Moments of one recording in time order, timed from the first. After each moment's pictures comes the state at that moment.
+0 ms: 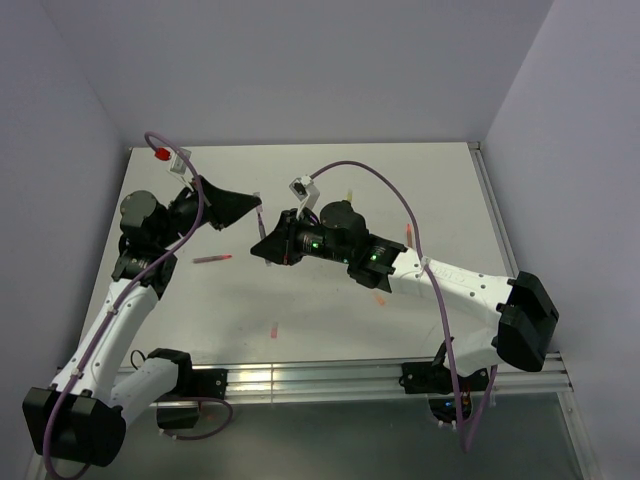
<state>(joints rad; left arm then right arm) -0.19 0.96 0.82 0.26 0.76 -0.81 0.96 1.40 1.06 0.17 -0.23 0.75</state>
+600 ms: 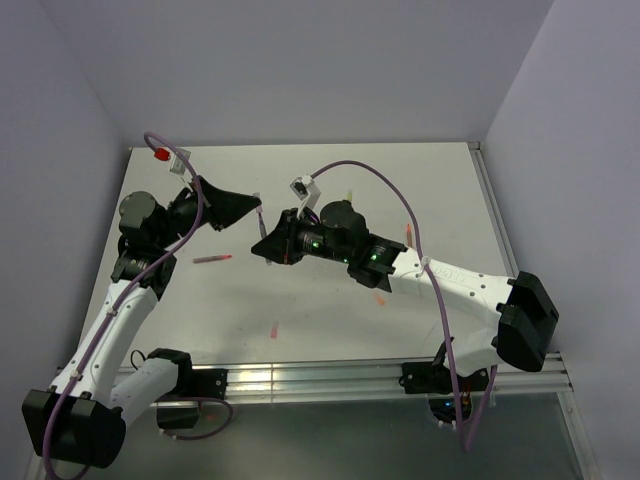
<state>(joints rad) -0.19 0.95 0.82 0.26 0.77 -0.81 0.96 1.40 1.06 0.17 -0.22 0.75</state>
